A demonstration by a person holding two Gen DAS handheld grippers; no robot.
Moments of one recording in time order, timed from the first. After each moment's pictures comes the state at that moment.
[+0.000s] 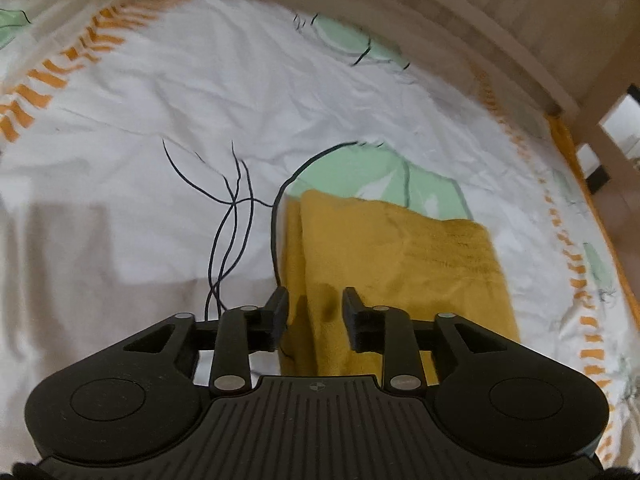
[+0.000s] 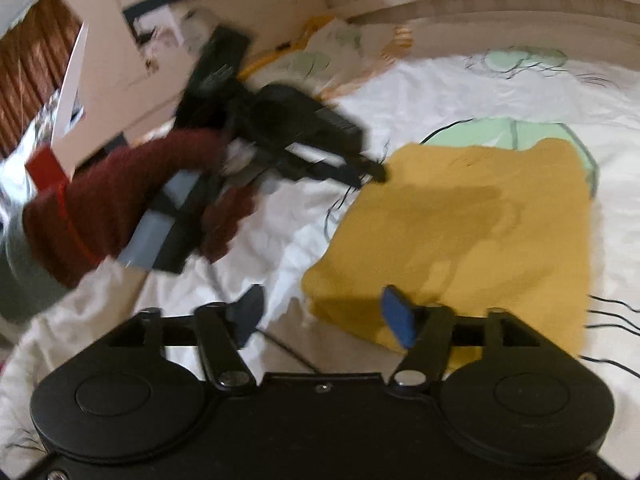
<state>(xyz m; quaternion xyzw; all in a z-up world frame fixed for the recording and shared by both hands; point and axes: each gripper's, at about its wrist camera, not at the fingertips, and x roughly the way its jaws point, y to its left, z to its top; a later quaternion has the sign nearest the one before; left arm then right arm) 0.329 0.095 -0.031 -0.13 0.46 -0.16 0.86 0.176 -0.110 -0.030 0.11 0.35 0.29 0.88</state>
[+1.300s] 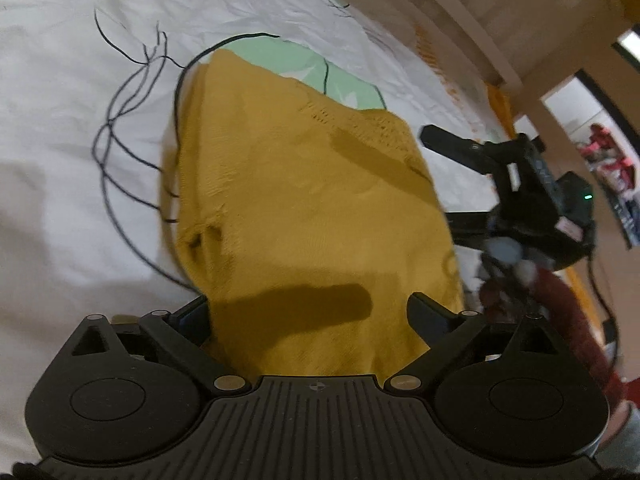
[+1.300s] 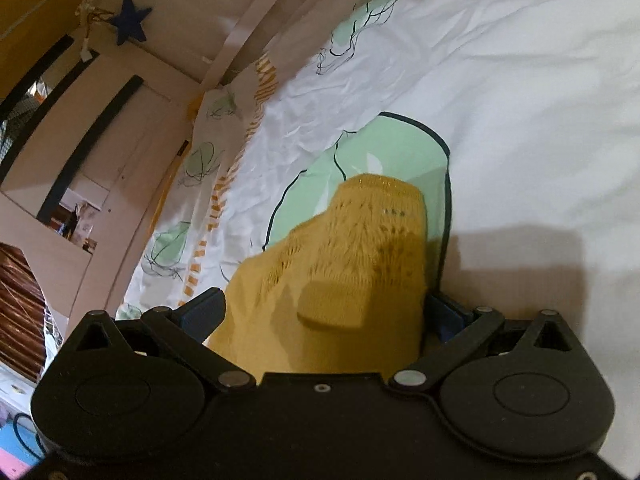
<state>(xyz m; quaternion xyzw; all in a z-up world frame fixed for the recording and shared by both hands) 0.279 0.062 -0.081 -0.20 0.50 -0.26 0.80 0.315 -0.250 -0.104 0.38 0.39 0.23 0.81</state>
